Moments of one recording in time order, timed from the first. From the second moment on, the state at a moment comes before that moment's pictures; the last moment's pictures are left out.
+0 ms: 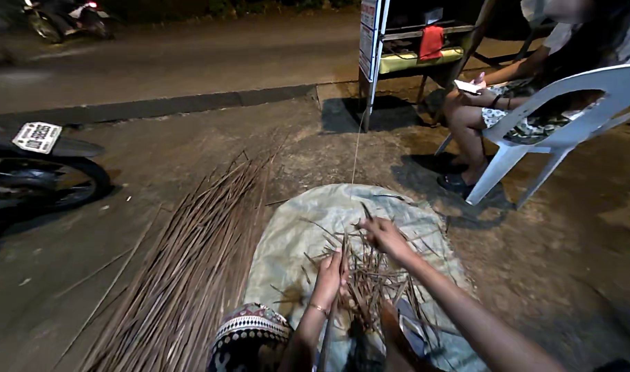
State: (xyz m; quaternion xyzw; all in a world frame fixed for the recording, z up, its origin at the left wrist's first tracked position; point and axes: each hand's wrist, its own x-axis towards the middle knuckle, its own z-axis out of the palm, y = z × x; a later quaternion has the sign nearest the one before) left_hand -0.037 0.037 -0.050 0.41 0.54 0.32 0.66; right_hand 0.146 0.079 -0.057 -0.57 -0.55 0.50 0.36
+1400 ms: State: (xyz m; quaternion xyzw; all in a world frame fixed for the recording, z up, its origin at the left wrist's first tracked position) left_hand -0.032 0.028 -0.044 0.40 0.55 0.27 0.68; right_hand 0.128 0.081 -0.047 -0.56 -0.52 0.58 0.30
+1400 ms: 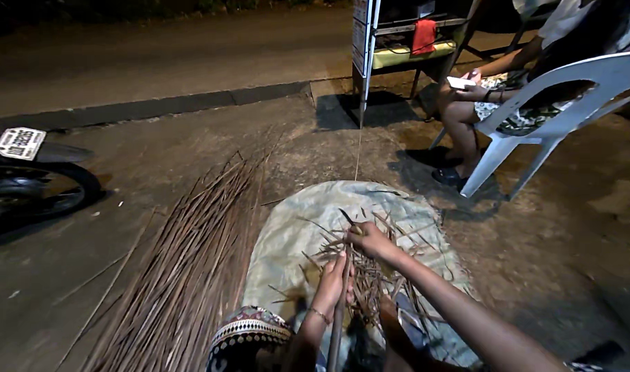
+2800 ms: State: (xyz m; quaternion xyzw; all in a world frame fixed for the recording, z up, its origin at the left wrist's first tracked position) left_hand -0.046 0.016 -0.046 0.29 0.31 0.29 0.86; right_hand 0.227 0.105 -0.040 -0.62 -0.57 0.41 0.34
